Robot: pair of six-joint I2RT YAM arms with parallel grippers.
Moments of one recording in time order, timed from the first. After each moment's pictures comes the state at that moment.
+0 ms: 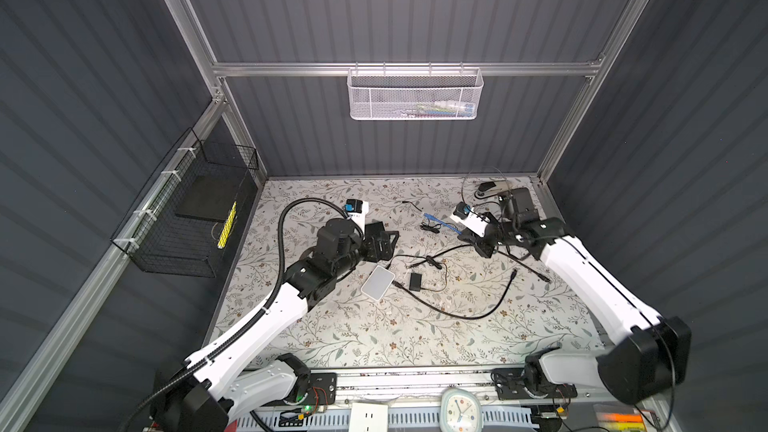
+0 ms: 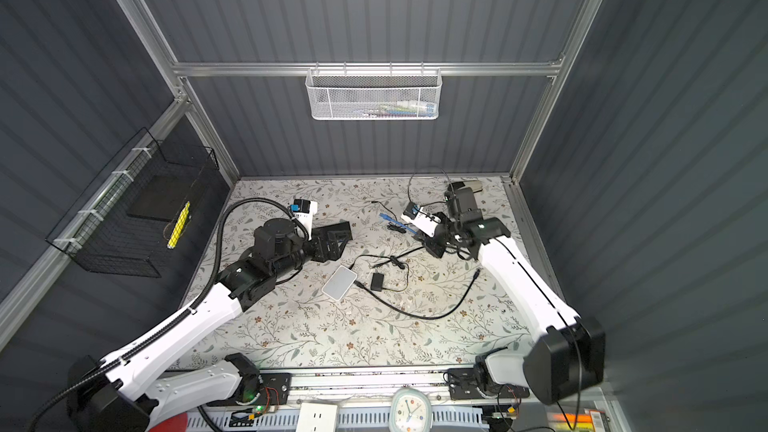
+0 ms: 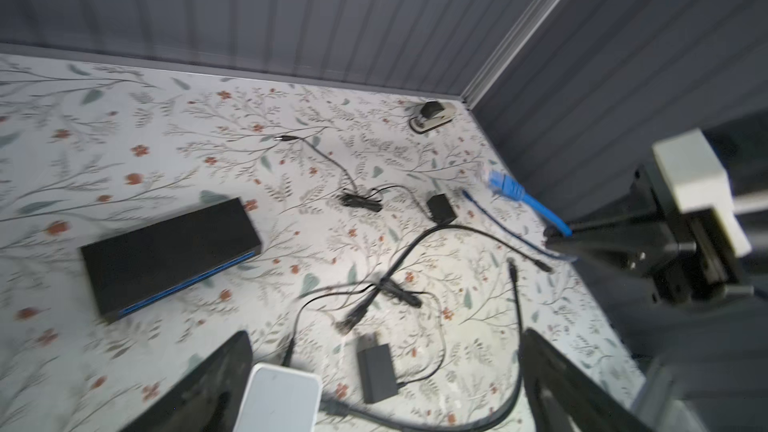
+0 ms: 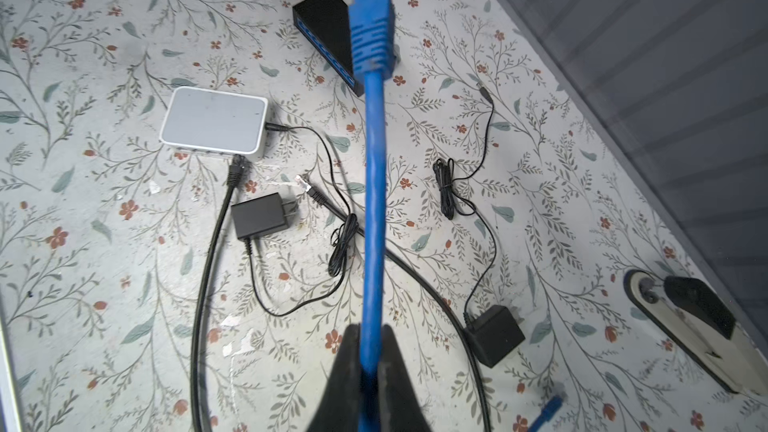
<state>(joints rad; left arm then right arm) -0.63 1.16 0.94 -0.14 0.14 -0.50 0.31 1.25 1.12 -0.71 -0.43 -0.67</state>
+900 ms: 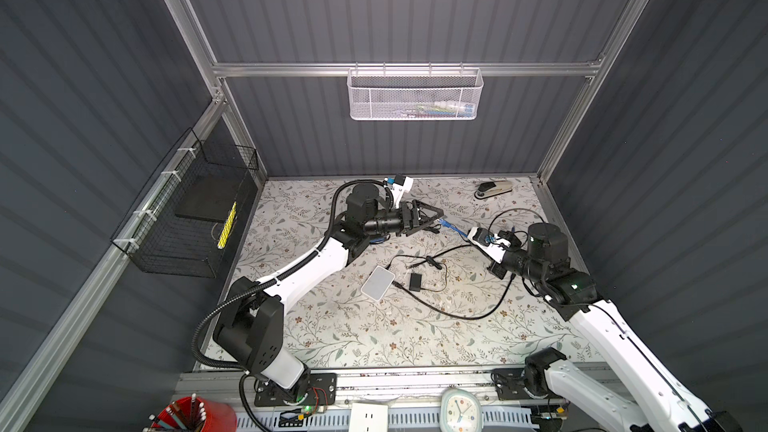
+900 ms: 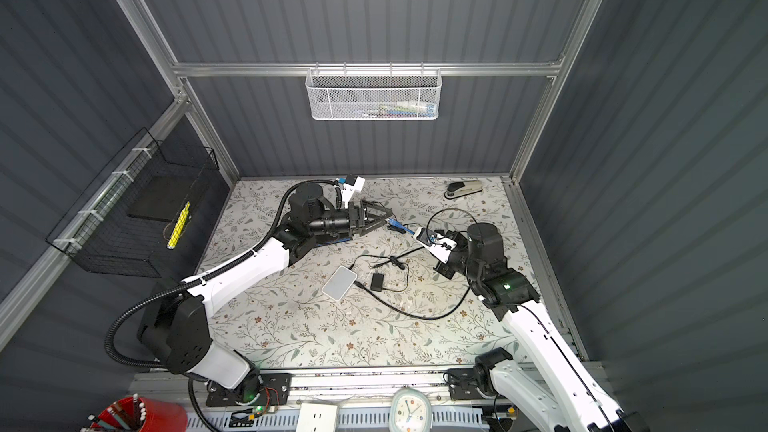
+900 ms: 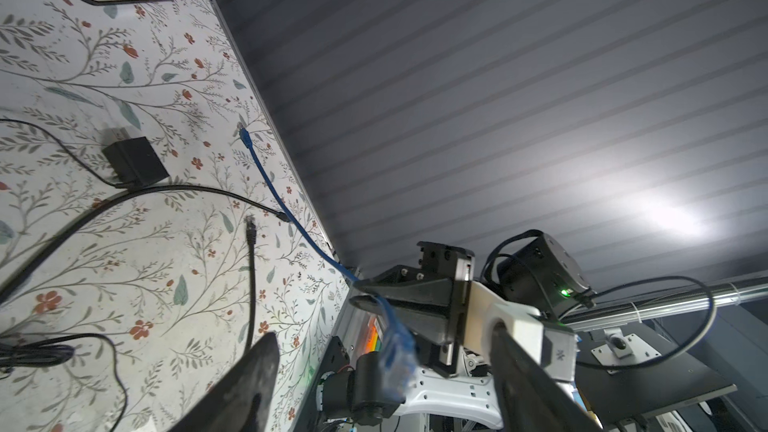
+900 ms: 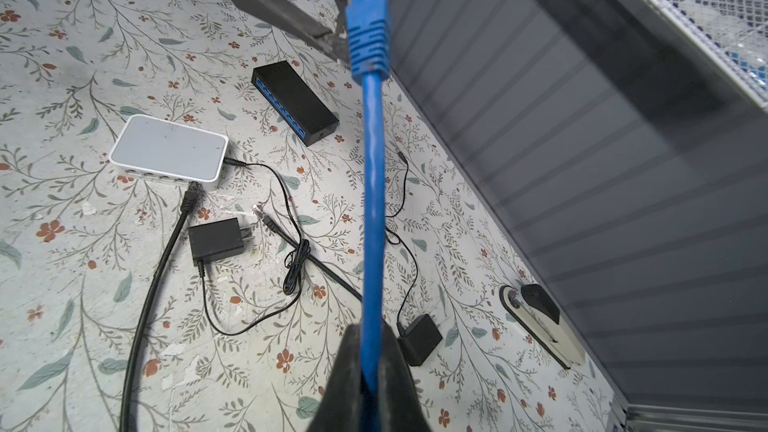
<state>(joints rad) -0.64 1.56 1.21 0.24 0.83 -1.03 0.34 0.88 0.82 -0.41 -0.31 -0.70</state>
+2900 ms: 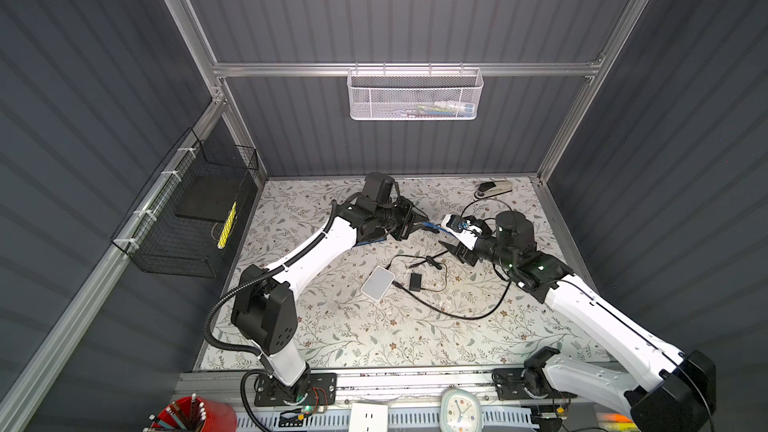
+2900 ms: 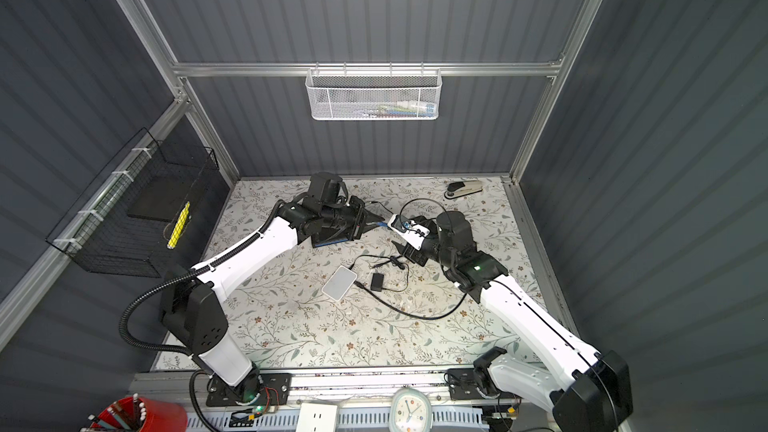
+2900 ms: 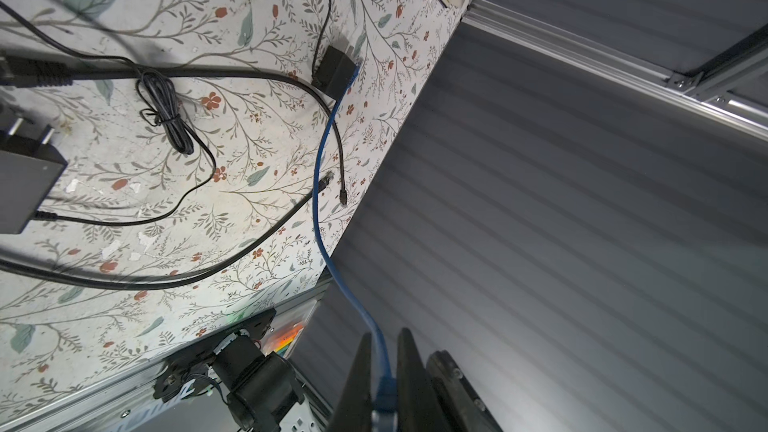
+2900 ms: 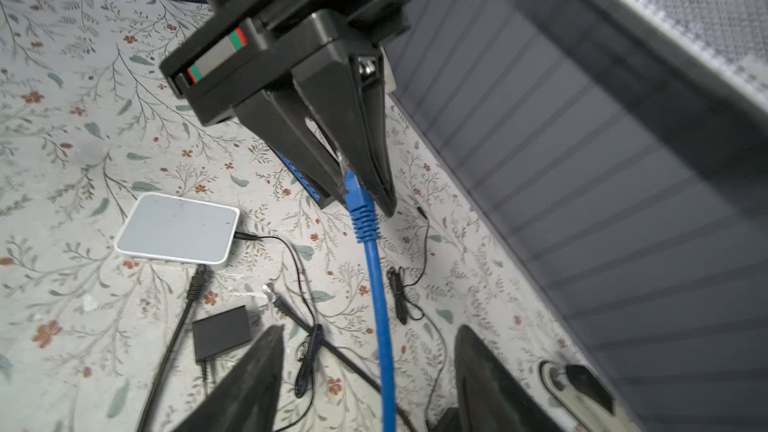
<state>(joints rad) -0.62 1.69 1.48 -0.41 0.58 -1.57 0.53 1.12 0.90 -0.20 -0.22 -0.58</state>
